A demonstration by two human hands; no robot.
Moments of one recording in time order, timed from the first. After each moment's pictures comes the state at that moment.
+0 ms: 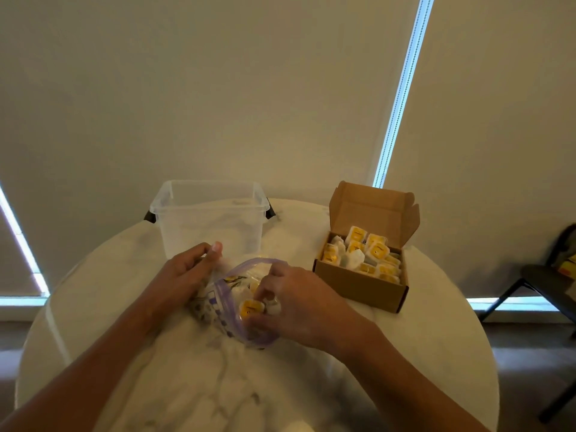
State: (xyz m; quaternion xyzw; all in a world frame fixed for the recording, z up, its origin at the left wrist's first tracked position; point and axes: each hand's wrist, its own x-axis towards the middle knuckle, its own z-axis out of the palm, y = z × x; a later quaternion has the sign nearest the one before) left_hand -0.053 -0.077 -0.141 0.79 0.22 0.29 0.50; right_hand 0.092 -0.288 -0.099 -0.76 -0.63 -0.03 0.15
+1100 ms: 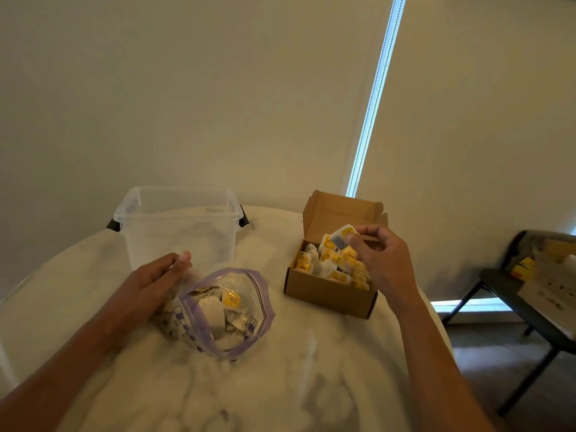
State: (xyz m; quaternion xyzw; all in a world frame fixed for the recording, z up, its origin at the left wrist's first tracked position) left_hand -0.051 -0.078 -0.141 0.79 0.25 0.29 0.48; right_hand 0.237 -0.365 -0.089 -0.72 -0.28 -0.08 0.63
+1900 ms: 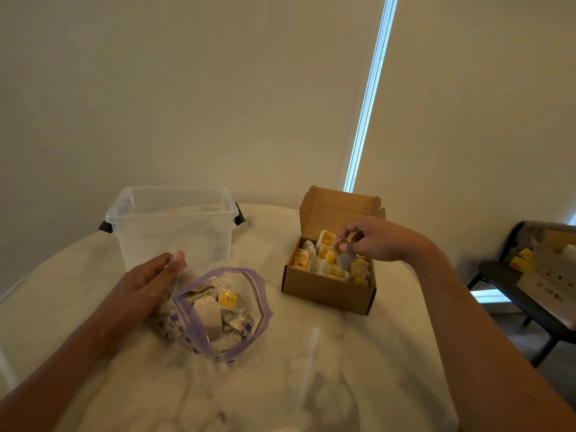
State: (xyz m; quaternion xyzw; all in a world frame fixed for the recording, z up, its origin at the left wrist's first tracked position) left_hand -0.051 -0.076 -0.143 0.78 0.25 0.29 0.49; right_hand 0.283 -0.356 -0.032 -0.86 -0.45 0.10 0.20
